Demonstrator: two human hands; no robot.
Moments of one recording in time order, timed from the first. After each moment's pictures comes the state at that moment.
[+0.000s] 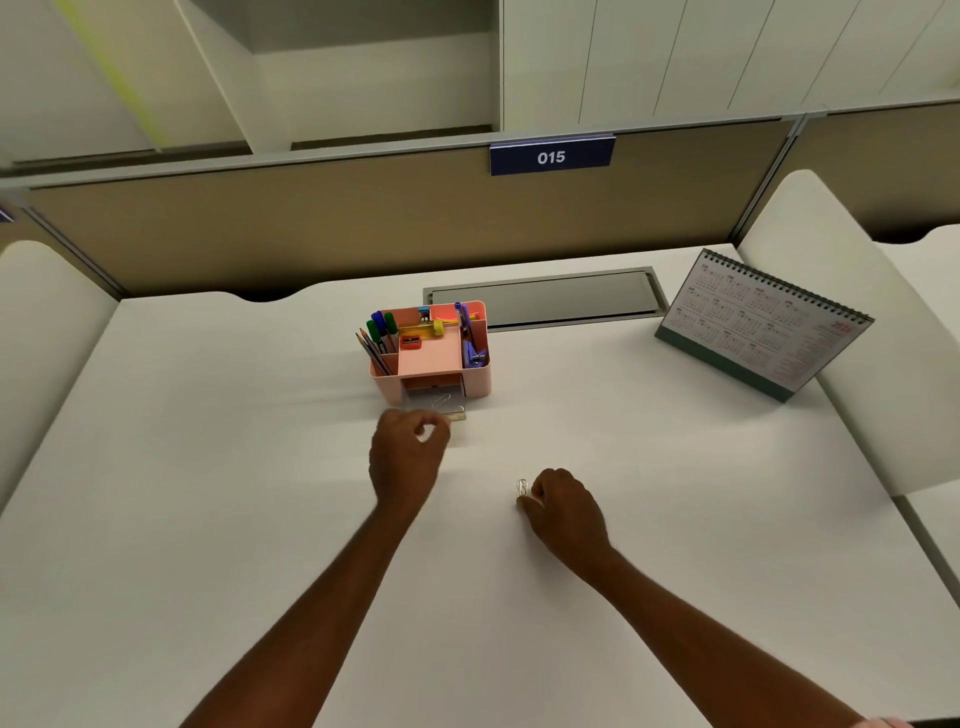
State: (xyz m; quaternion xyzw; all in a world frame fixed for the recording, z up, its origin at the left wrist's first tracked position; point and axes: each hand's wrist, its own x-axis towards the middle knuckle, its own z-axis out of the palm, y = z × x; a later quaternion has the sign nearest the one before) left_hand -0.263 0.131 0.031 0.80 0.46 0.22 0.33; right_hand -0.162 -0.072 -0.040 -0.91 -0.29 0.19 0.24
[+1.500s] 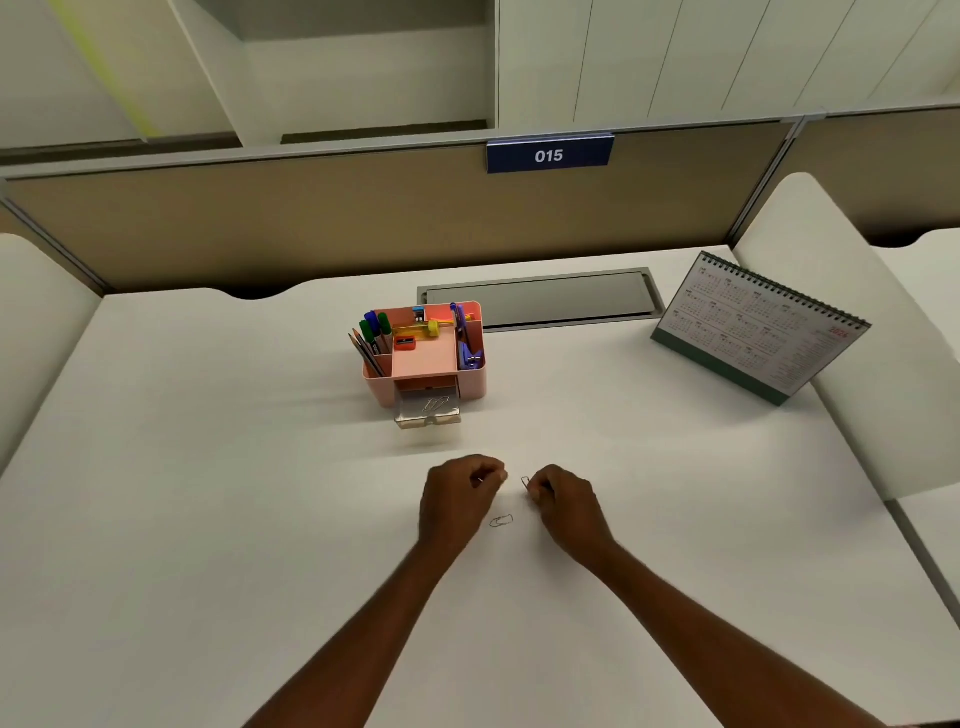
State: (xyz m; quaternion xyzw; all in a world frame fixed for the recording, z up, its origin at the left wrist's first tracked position) left_hand -0.257 0.073 -0.008 0.81 0.35 0.13 0.45; right_hand -0.143 -0.072 -0.044 -0.87 -0.25 0.25 0.35
